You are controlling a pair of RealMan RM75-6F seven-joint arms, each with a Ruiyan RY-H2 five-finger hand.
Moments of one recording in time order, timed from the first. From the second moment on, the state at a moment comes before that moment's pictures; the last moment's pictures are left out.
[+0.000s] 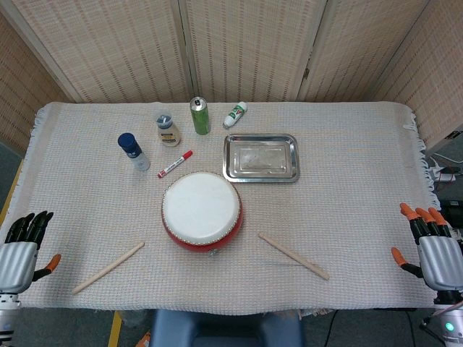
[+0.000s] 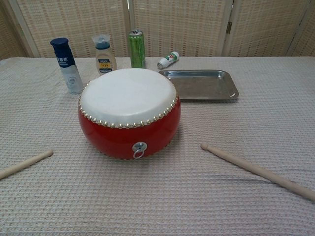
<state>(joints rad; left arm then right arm) -0.11 -1.14 -0.05 -1.60 1.46 1.45 0.14 0.05 -1.08 0.06 -1.69 -1.50 1.49 -0.04</state>
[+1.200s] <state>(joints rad) -0.26 -1.24 -0.03 -1.70 1.41 1.18 0.18 0.04 -1.07 0.07 -1.65 -1.51 1.52 0.02</state>
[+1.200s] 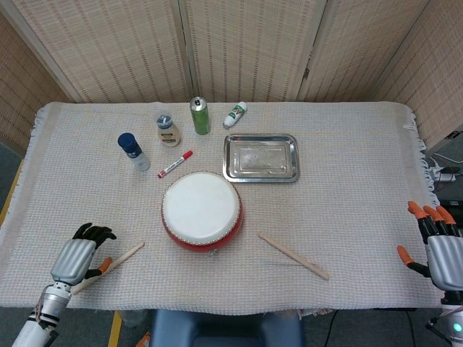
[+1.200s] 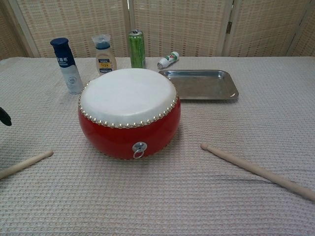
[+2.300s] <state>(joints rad) -0.33 -1.48 -0.06 -1.69 0.97 1.18 0.55 0.05 -1.07 0.07 -1.64 -1.50 1.50 0.04</state>
